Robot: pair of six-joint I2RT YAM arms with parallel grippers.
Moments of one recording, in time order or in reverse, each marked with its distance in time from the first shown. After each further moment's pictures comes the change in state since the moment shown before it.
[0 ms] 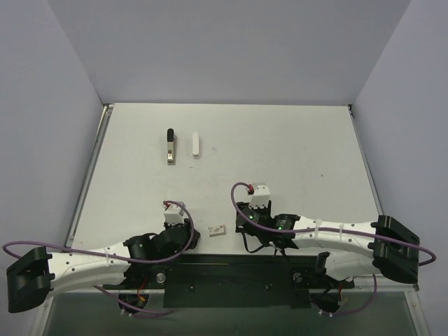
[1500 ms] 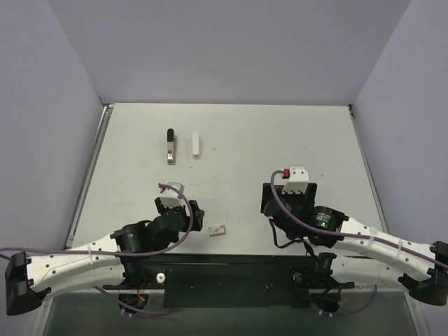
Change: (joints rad) left arm 0.000 -0.065 0.321 -0.245 -0.184 0.189; right arm -0.054 -0.362 0.192 -0.492 0.357 -0.131
